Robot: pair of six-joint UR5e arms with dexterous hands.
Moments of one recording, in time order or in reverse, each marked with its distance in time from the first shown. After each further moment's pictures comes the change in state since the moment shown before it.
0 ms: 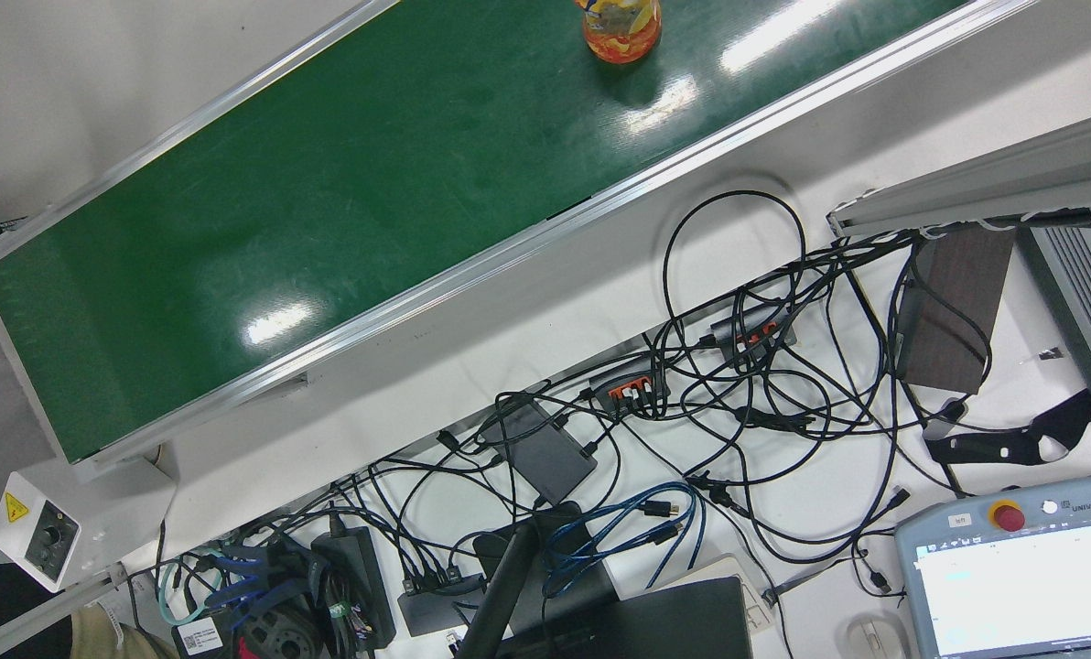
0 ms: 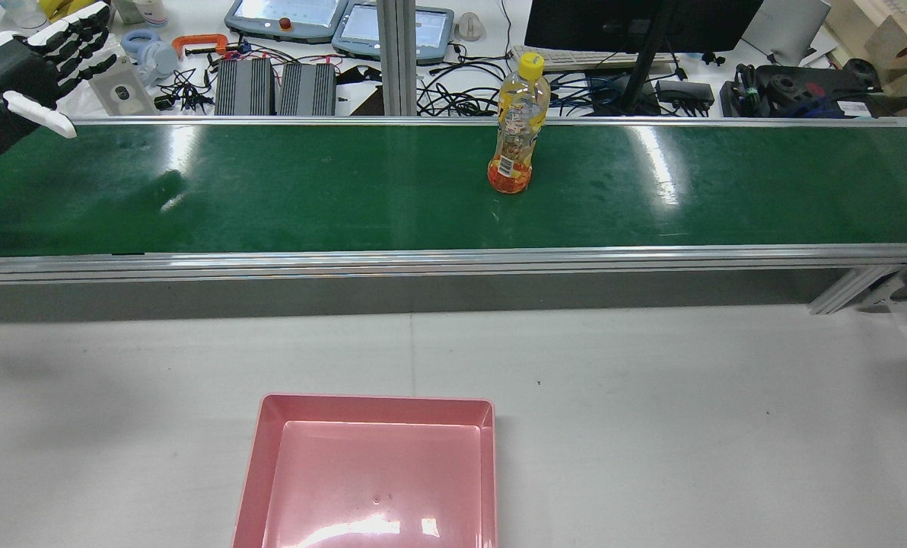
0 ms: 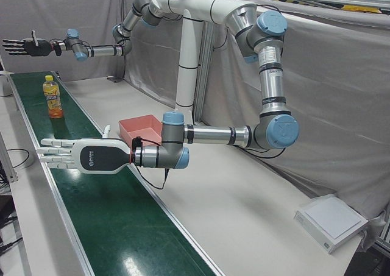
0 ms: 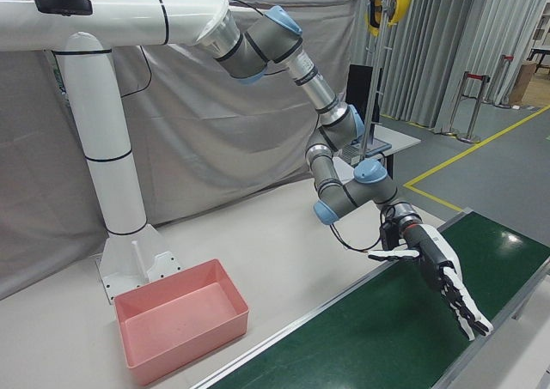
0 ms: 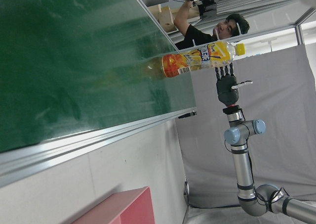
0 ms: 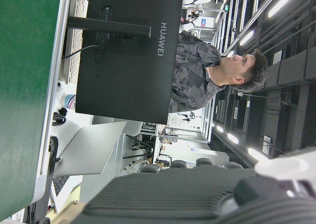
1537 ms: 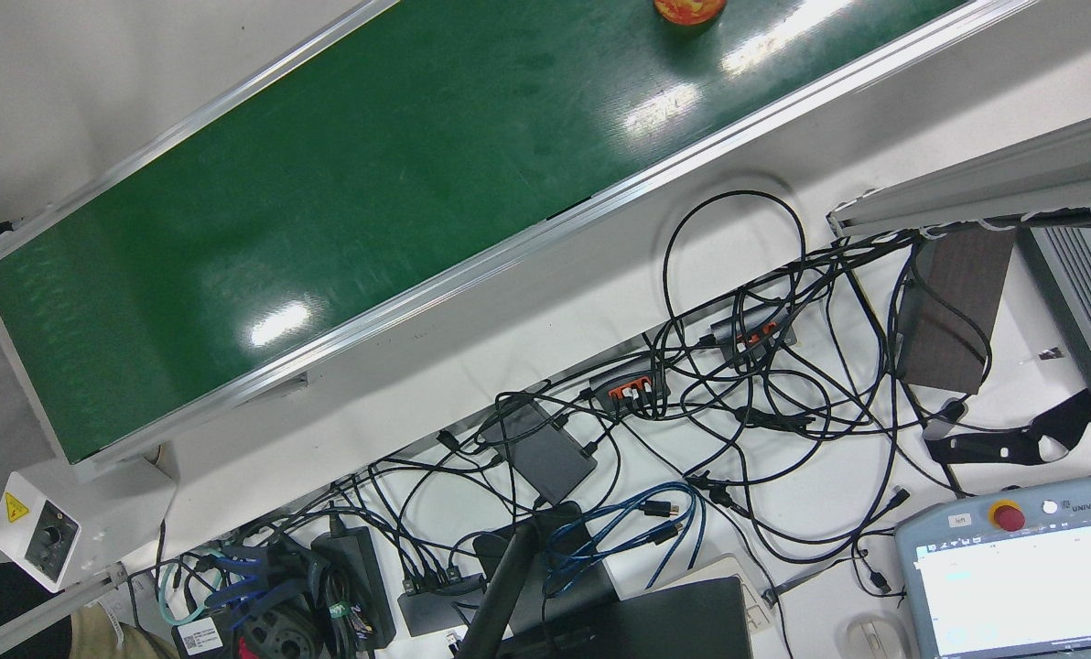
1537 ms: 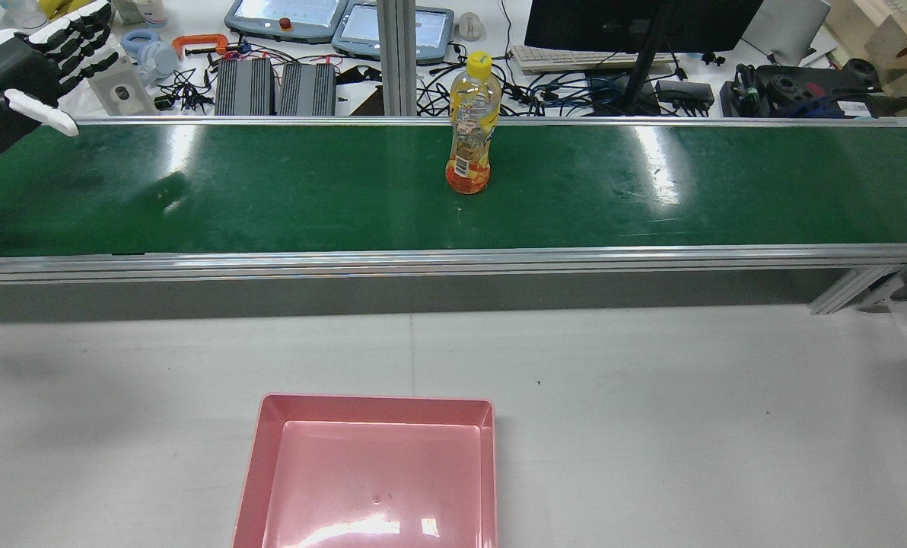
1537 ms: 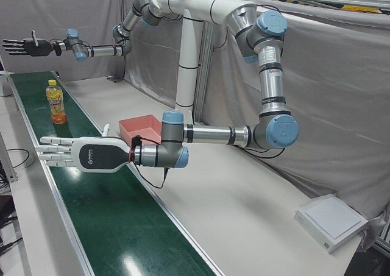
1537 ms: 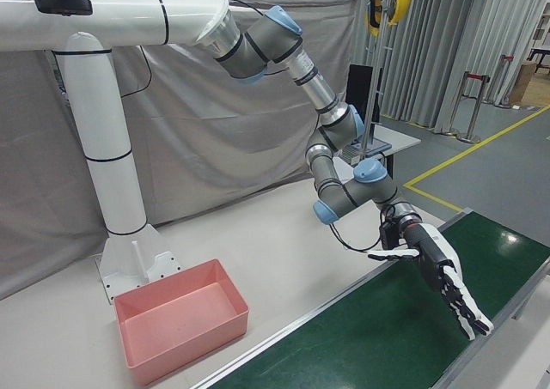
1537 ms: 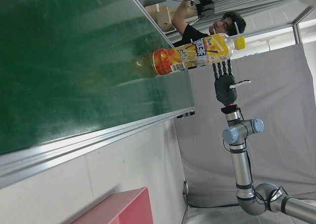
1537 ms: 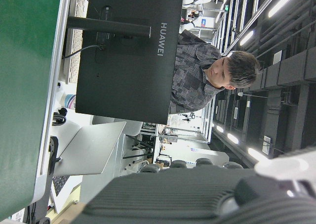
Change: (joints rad) left arm -0.001 -0.004 -0.003 -0.002 -0.001 0.000; right arm 0.000 0.000 0.000 0.000 0.000 0.000
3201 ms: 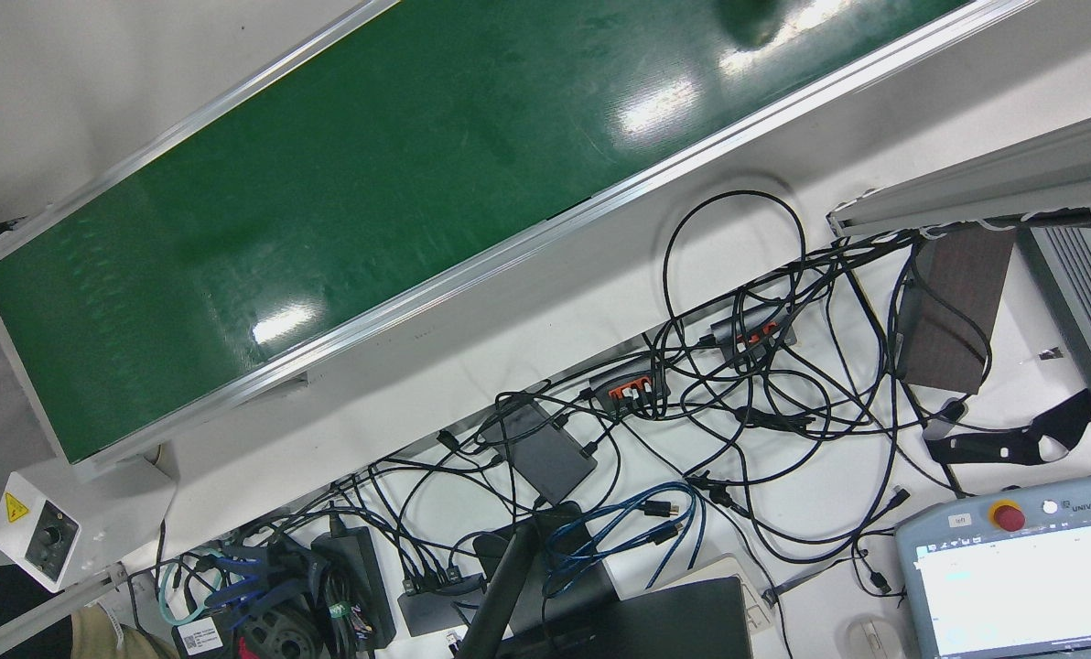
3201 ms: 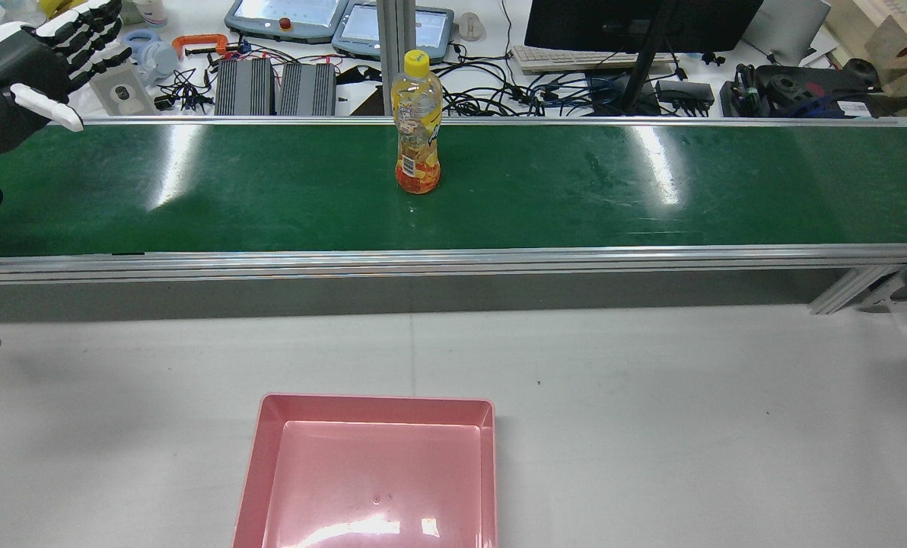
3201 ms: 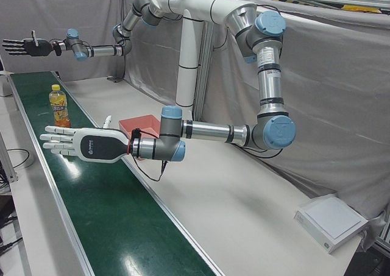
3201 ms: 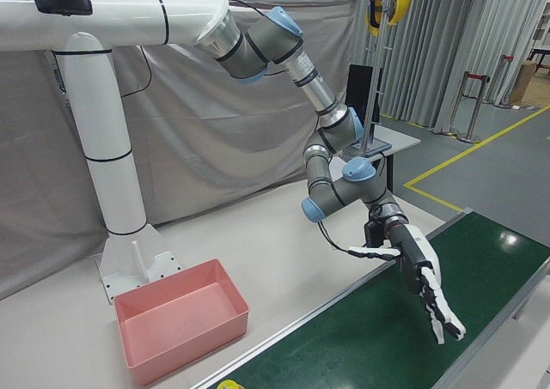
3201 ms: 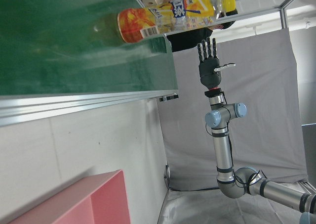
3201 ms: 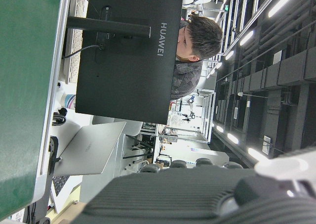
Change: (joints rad) left arm 0.052 -0.003 -0.074 0.039 -0.002 -0.035; right arm 0.000 0.000 0.000 0.000 0.000 0.000
